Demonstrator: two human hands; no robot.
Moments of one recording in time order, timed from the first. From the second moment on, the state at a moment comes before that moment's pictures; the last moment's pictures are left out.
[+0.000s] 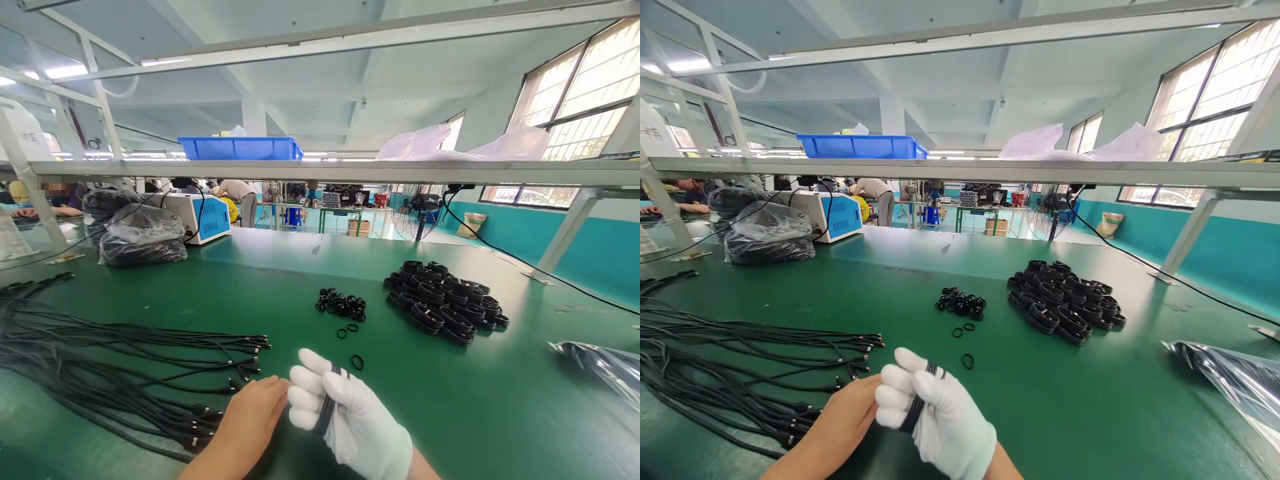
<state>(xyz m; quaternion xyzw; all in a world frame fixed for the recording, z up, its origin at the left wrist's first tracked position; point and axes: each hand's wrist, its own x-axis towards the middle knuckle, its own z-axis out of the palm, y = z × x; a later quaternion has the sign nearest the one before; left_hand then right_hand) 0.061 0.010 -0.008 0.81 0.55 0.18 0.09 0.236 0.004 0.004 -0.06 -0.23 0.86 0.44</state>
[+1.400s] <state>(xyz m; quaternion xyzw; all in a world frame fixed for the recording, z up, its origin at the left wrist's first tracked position) 0.056 -0.010 0.029 0.90 0.34 0.28 -0.02 0.223 -0.005 -0.031 -0.21 -0.29 0.91 0.22</state>
